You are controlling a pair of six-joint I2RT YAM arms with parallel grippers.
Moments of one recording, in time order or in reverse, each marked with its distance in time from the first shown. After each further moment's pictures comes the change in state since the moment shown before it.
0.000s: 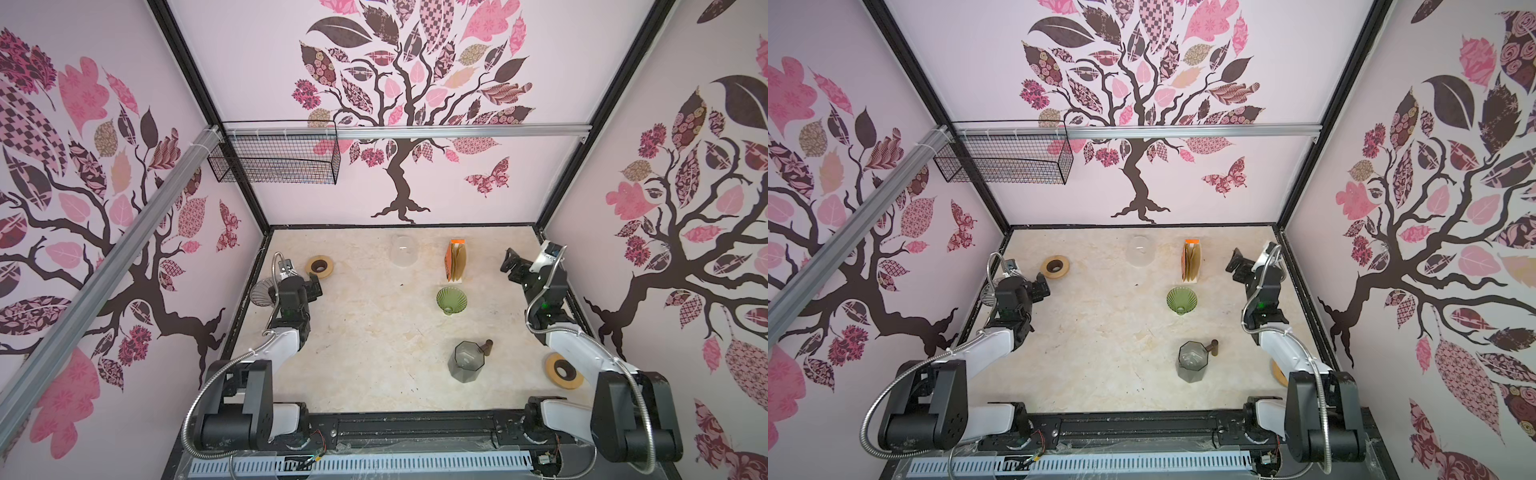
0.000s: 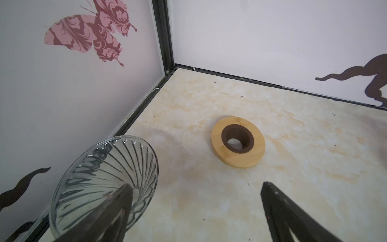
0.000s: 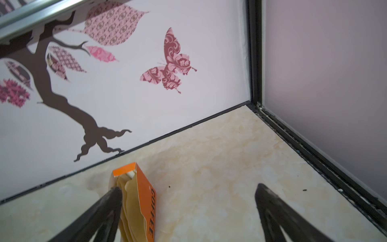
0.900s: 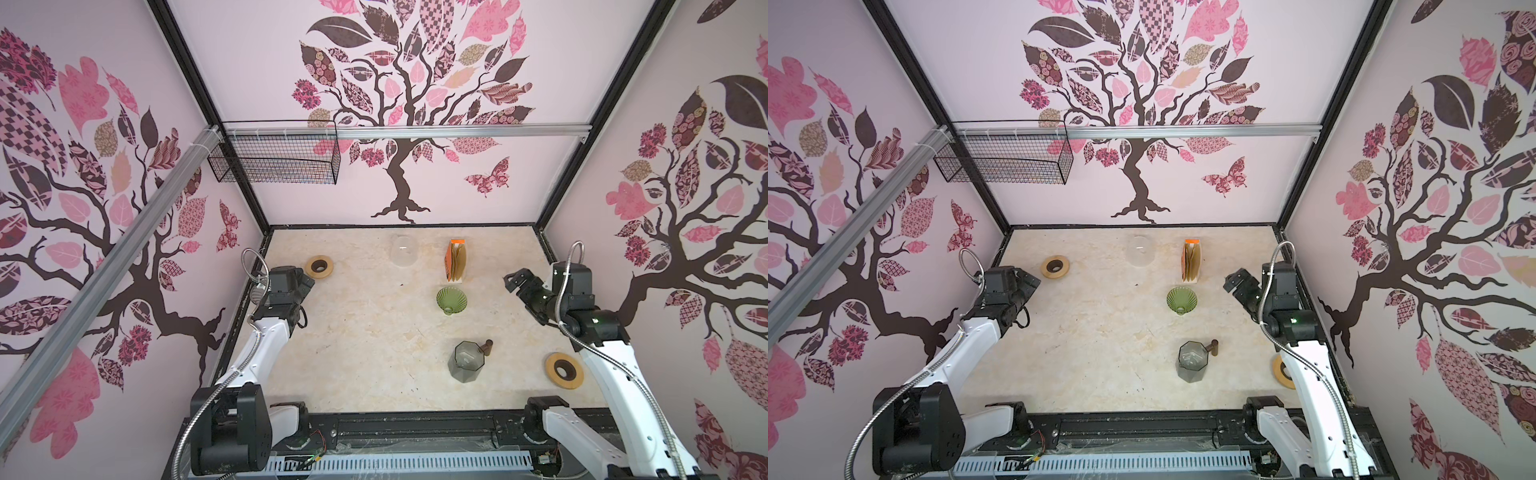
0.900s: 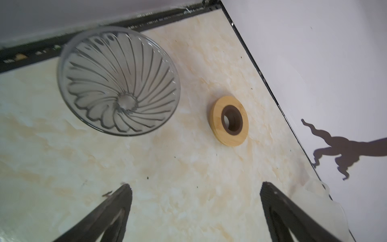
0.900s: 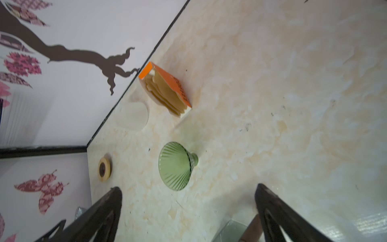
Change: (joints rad) left arm 0.045 -0.068 0.229 -0.635 0.183 -0.739; right arm 0.077 -0.348 0.256 -1.187 -0.287 0.417
